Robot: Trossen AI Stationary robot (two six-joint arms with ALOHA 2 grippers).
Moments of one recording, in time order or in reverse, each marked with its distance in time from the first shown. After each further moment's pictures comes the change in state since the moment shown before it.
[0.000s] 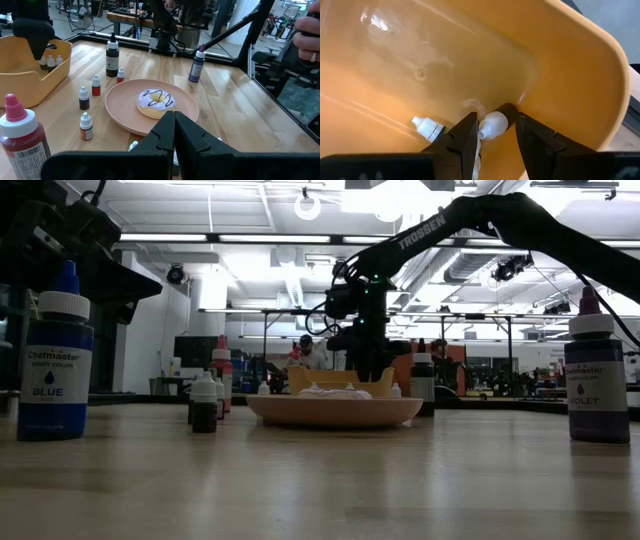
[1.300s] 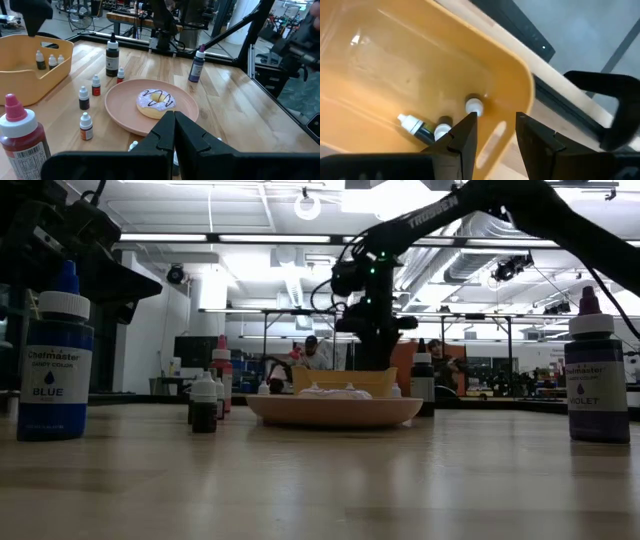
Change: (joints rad) left arm 0.000 0.000 0.000 0.000 0.000 0.000; right arm 0.000 -0.103 0.002 -0.044 0.146 -0.002
